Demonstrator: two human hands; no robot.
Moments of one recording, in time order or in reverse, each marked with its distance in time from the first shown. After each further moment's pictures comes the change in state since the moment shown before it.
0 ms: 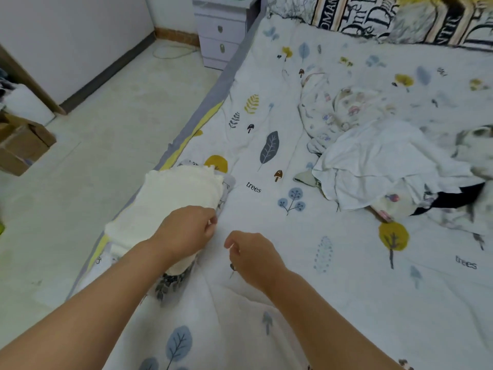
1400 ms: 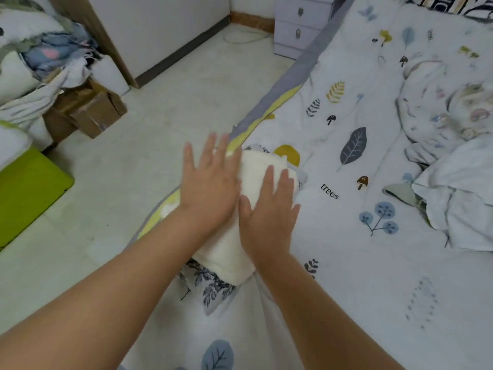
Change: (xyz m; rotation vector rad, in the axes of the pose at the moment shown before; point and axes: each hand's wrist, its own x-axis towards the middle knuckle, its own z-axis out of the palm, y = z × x) left_hand 0.023 -0.070 0.005 0.399 0.222 -0.319; right_hand 0.102 -0.054 0.070 0.010 0.345 0.039
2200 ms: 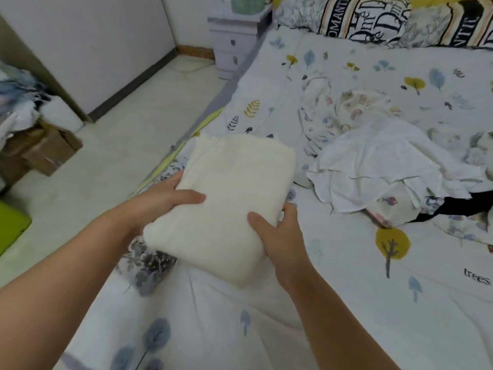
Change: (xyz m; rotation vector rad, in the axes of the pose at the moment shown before) left_hand -0.042 0.087 -0.096 -1.512 -0.579 -0.055; right_hand -0.092 0.119 -0.178 1.076 0.009 0.284
